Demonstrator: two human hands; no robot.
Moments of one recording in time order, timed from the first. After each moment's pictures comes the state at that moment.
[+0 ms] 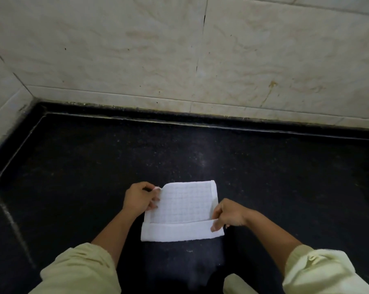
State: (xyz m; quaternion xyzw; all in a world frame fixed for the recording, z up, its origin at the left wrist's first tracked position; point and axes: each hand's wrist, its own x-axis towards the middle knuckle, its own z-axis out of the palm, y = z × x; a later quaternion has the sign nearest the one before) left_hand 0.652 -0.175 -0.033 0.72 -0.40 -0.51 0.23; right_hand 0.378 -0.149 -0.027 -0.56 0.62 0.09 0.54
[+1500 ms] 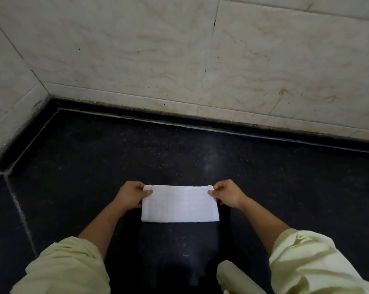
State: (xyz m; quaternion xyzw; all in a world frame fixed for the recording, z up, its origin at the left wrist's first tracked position) left_hand 0.679 -0.185 -0.035 0.72 -0.41 -0.53 0.19; right_hand 0.376 -0.202 -0.036 -0.53 0.69 -0.10 0.48
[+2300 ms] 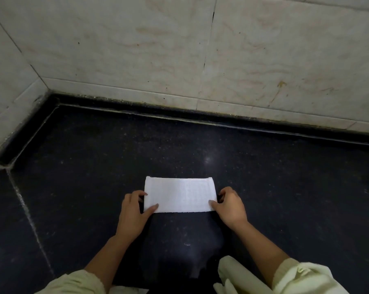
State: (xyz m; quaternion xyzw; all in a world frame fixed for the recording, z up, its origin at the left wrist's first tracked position) left_hand 0.668 -0.107 -0.080 0.73 -0.53 -0.35 0.24; right_hand 0.388 -0.135 -0.053 -0.54 0.77 -0.11 0.32
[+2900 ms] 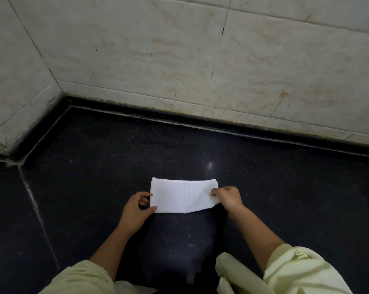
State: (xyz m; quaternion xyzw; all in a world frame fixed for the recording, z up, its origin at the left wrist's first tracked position) left_hand 0.686 -0.108 -0.079 0.69 -0.49 -0.44 0.30; right_hand 0.413 -0.161 -0.027 -0.35 0.77 -0.23 0.48
